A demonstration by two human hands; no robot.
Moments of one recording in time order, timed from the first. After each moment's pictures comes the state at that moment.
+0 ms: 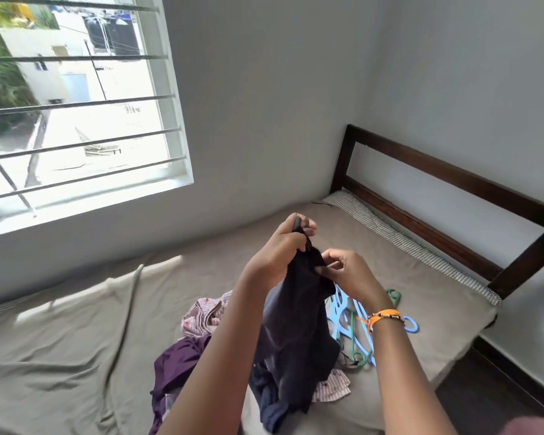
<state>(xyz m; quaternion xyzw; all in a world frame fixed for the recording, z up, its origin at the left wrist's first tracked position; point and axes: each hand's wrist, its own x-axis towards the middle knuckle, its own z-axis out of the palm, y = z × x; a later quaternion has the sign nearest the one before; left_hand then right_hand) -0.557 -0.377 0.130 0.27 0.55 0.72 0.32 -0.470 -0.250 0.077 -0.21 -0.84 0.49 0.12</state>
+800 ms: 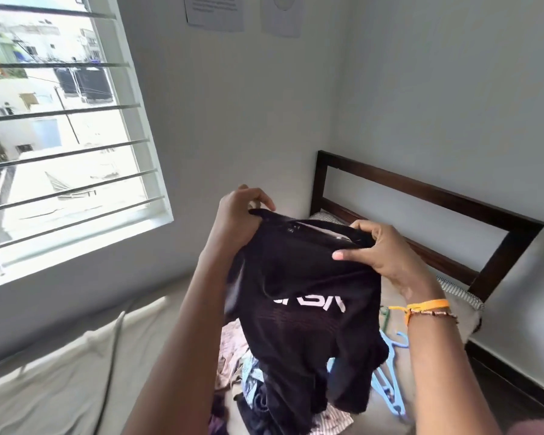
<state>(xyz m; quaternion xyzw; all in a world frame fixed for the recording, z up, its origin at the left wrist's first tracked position) -0.623 -0.382 0.212 0.40 0.79 0.46 -0.06 -0.429 -0.229 0.195 -0.19 -0.81 0.50 0.22</state>
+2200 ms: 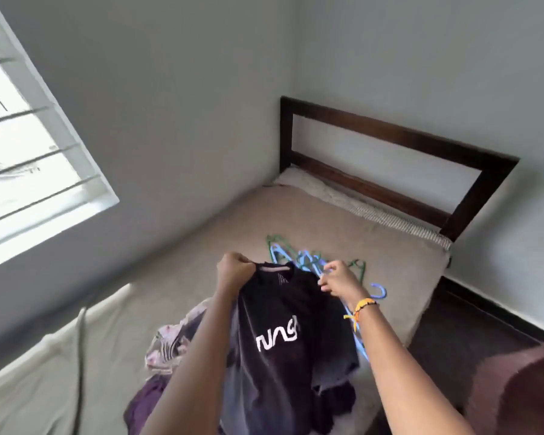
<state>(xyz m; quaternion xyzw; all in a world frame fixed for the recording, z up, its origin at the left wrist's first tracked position) -0.622 -0.292 0.046 0.17 0.88 0.38 0.24 -0.464 -0.143 -0.008 -0.51 -0.66 0.54 0.08</state>
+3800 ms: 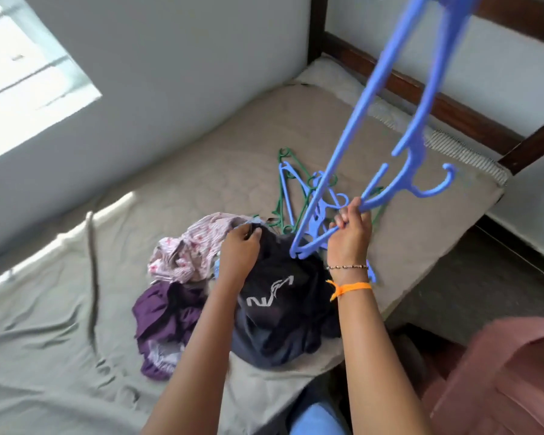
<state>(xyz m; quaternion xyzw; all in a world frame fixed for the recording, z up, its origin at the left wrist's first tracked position) -0.554 -0.289 -0.035 0.11 0.88 0.39 0.24 -0.467 -0.157 -0.046 -0.40 -0.31 0.74 0.44</state>
